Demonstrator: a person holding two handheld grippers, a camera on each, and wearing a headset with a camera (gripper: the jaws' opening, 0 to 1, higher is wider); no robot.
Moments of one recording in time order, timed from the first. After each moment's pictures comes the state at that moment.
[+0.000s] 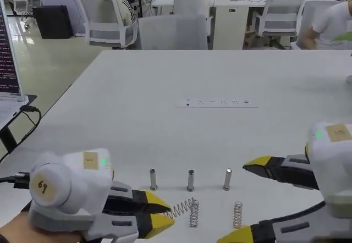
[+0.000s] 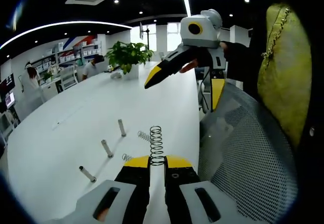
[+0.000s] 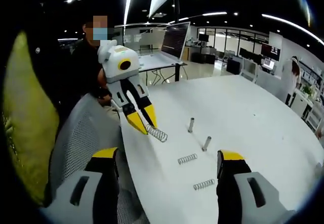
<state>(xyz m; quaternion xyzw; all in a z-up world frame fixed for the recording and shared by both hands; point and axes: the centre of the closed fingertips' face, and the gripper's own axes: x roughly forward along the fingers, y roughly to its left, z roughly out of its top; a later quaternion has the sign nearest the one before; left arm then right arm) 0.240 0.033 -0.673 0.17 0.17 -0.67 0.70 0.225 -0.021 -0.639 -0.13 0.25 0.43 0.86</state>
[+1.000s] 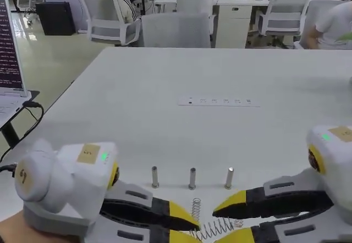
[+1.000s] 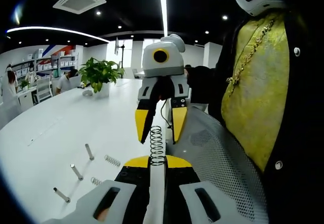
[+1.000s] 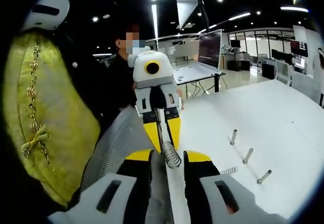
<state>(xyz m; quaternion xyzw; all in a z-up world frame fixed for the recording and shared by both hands) 0.187 0.012 -0.631 0.10 0.14 -0.75 0.64 0.182 0.015 -0.622 -0.04 0.23 0.58 0.78</state>
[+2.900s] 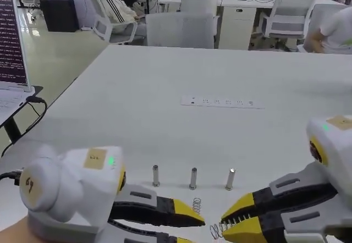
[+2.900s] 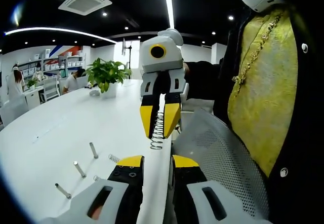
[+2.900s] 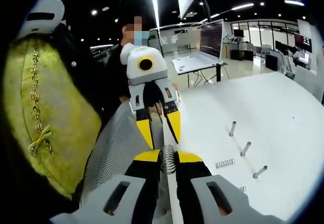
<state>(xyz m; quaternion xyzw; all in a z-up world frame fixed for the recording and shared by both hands) 0.190 0.012 -0.636 0.10 0.14 -0.72 0.67 0.185 0.004 -0.625 -0.08 0.28 0.58 0.76</state>
